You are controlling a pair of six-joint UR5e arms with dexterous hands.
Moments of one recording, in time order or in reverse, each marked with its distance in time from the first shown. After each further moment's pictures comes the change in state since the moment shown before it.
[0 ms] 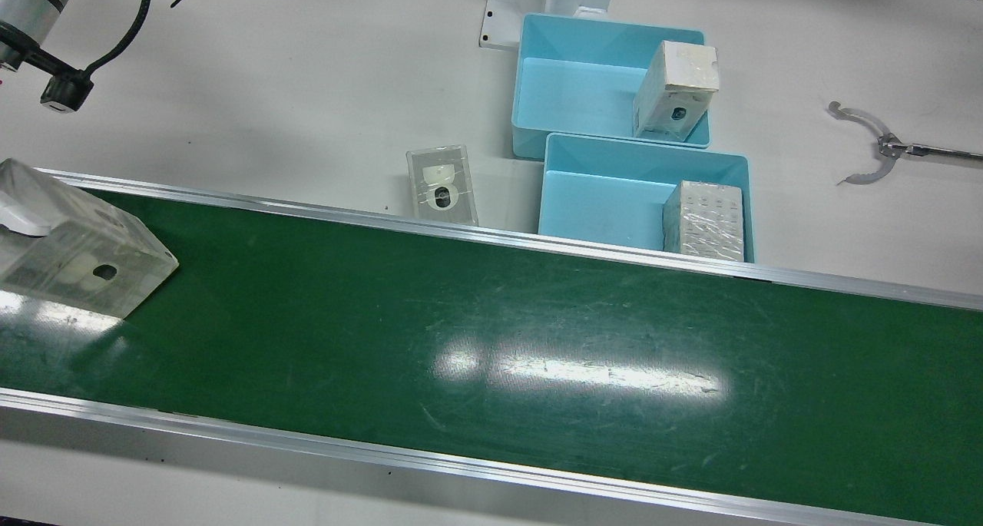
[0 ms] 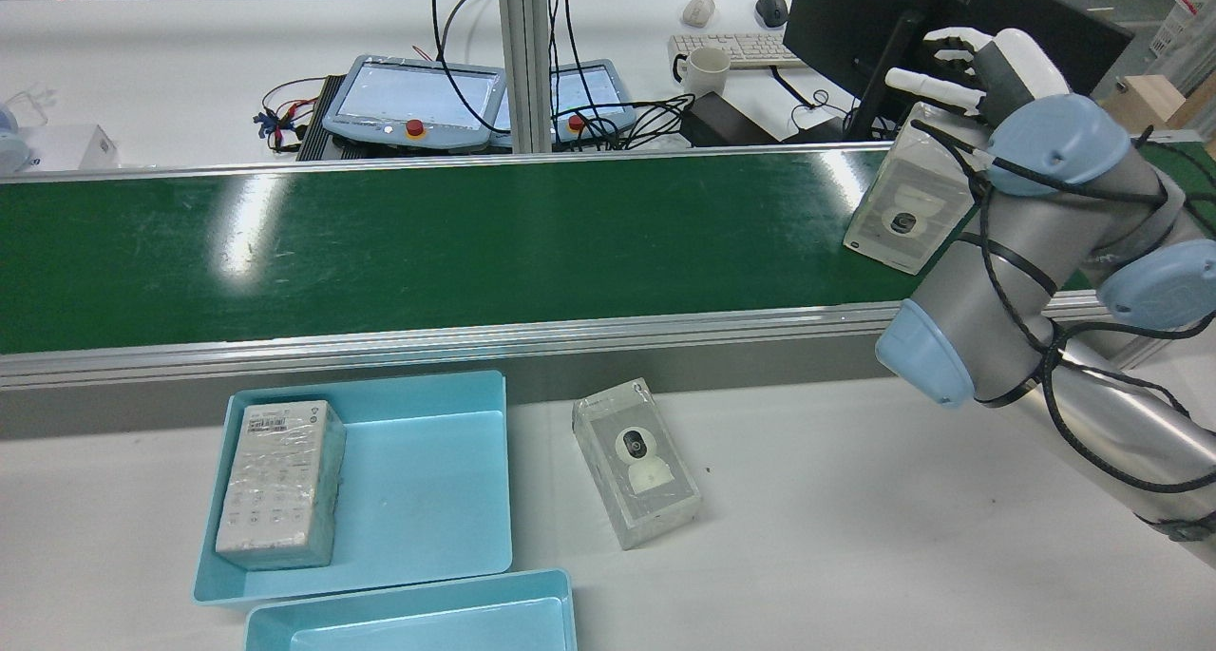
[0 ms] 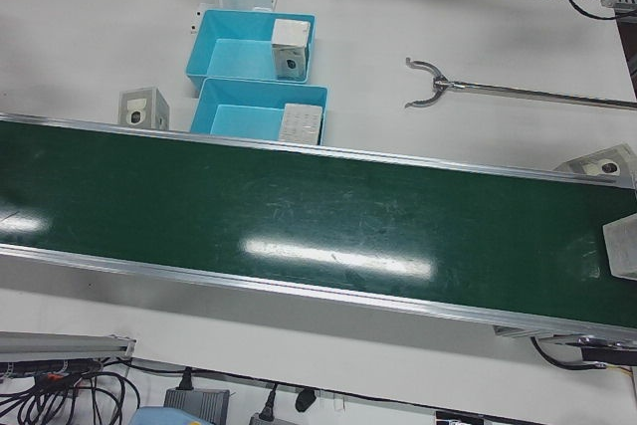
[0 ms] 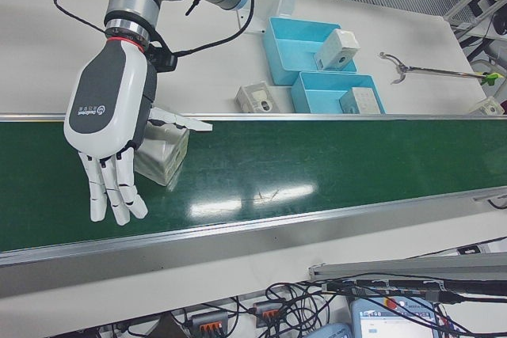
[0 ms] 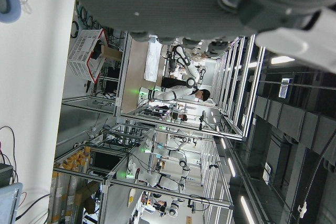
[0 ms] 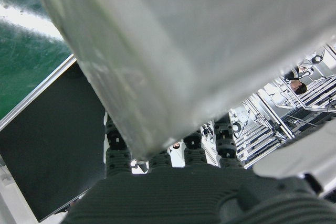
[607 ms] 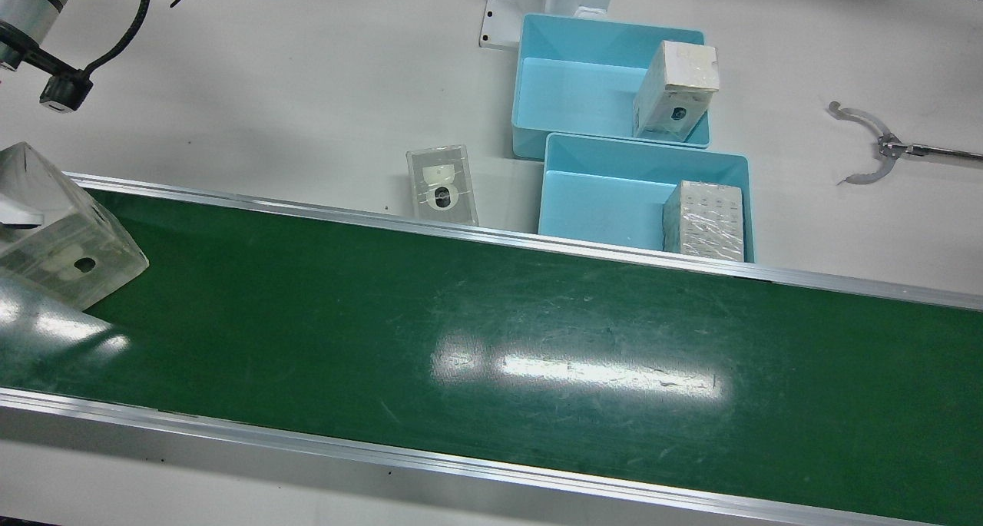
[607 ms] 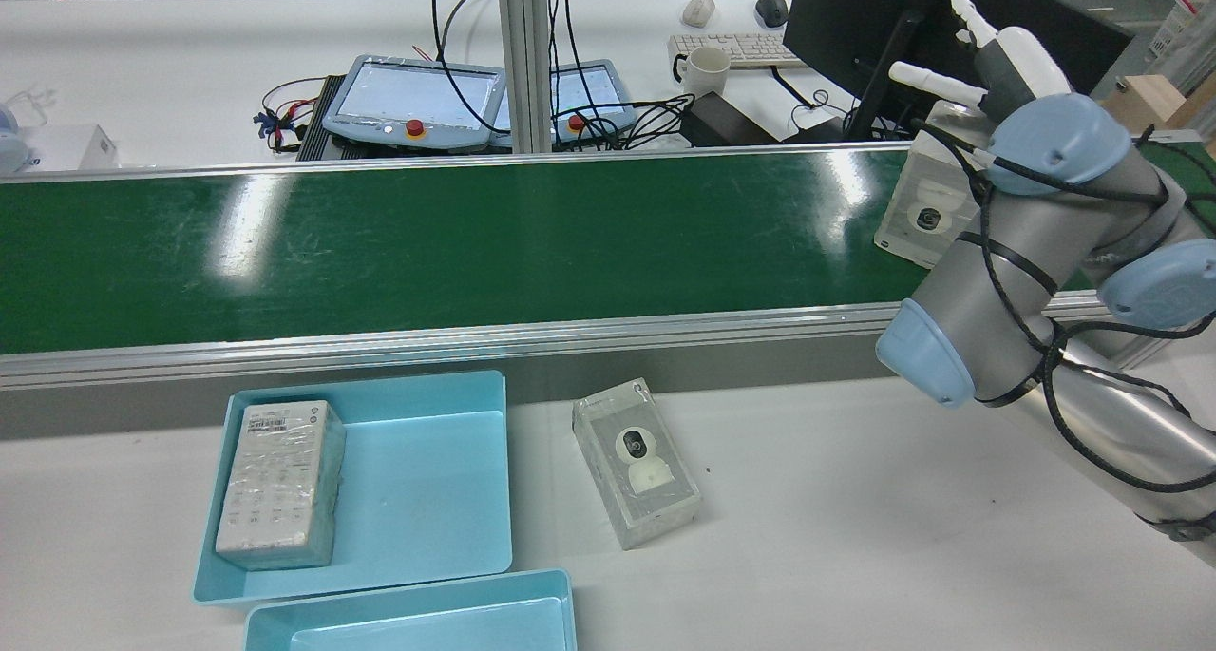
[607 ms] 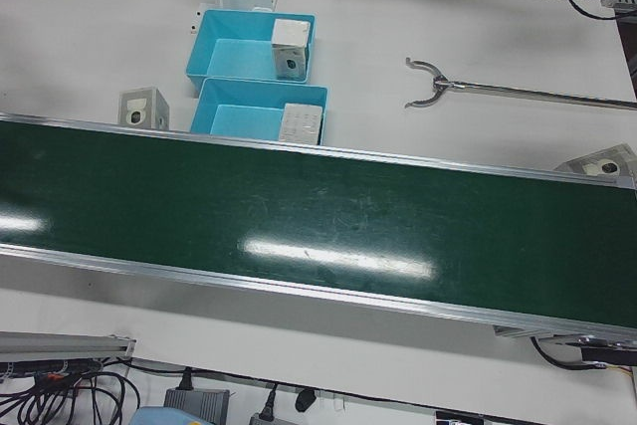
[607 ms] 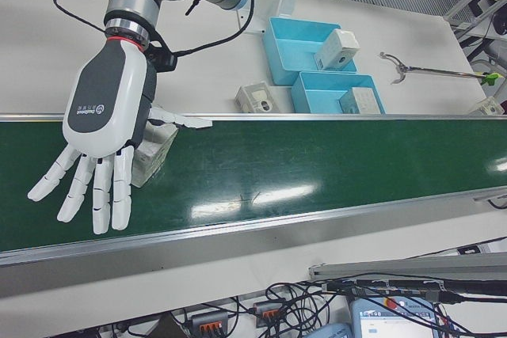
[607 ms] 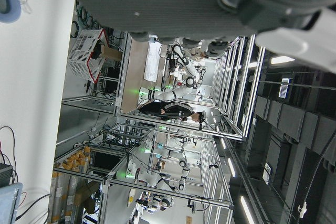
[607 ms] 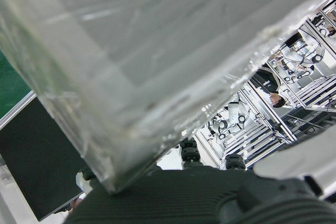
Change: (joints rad) left arm 0.000 0.000 0.000 0.000 0.000 0.000; right arm 0.001 0.000 0.000 0.000 0.000 0.000
